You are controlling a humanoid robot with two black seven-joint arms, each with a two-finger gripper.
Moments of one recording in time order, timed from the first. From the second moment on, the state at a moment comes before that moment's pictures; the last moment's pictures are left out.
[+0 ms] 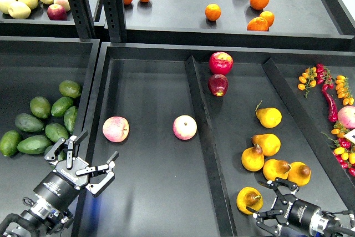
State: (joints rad) left arm 0.31 0.00 -1.42 -1.35 -0.15 -0.49 0.49; right arm 0.09 -0.48 0.86 0.82 0.21 0.58 -0.49
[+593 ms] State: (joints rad) left arm 0.31 0.00 -1.42 -1.36 -0.15 -0.49 0.49; right arm 0.23 -0.44 0.96 0.90 0.35 0.58 -0.49
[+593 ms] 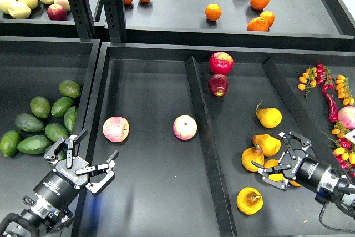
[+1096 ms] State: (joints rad) left arm 0.32 0.00 -1.42 -1.36 -0.15 -0.49 0.49; right arm 0.20 -0.03 1.22 0.85 0.35 0.58 -0.49
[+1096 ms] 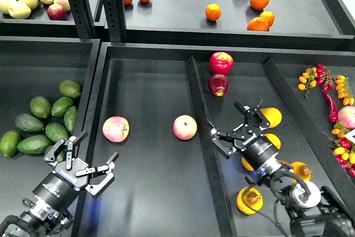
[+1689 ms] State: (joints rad) left arm 0.32 0.00 -1.43 -1.36 -0.15 -0.49 0.49; right arm 0.10 0.02 1.23 0.86 0.40 0.58 -0.49
